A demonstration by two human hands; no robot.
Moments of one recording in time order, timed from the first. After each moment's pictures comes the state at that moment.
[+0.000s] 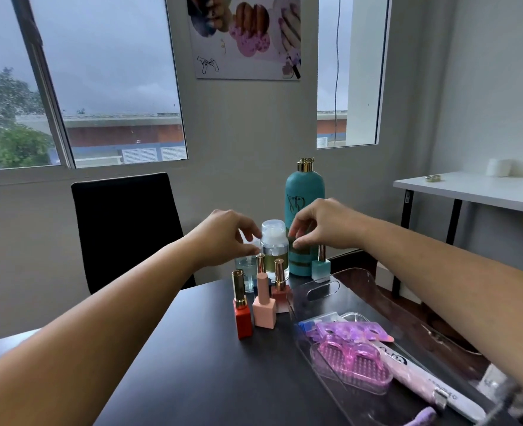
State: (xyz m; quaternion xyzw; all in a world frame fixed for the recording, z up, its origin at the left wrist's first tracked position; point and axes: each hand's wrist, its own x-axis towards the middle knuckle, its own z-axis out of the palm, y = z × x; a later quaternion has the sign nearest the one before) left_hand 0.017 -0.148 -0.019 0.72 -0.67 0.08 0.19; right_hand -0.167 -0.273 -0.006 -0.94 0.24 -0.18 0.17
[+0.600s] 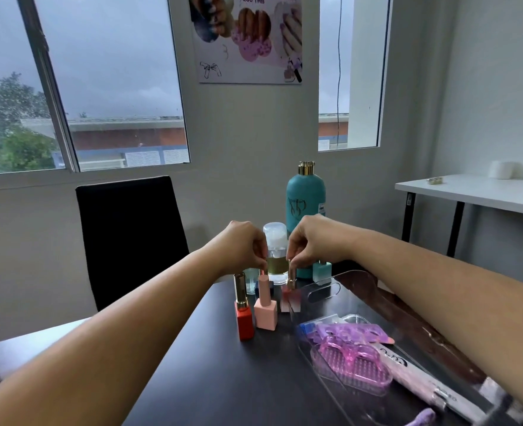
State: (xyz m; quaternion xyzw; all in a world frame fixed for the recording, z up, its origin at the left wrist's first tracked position) left_hand 0.005 -0.166 -0.031 0.73 -0.67 0.06 0.16; right_hand -0.155 -0.263 -0.016 -0.95 0.23 -0.10 0.17
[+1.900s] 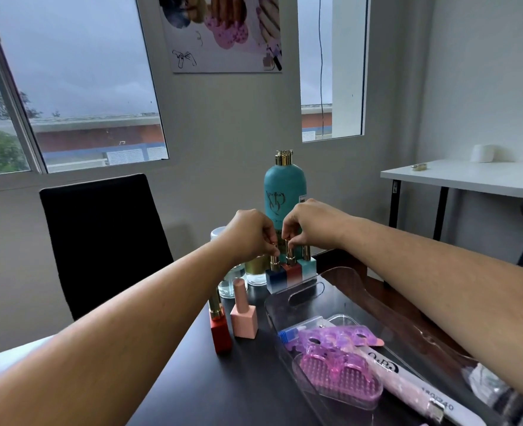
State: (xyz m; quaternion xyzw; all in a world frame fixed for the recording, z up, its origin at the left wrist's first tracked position) left_hand -0.021 -0.228 -0.037 0.73 -0.64 -0.01 0.23; right_hand -0.158 -0.315 -0.029 -0.95 0.25 -0.16 0.04
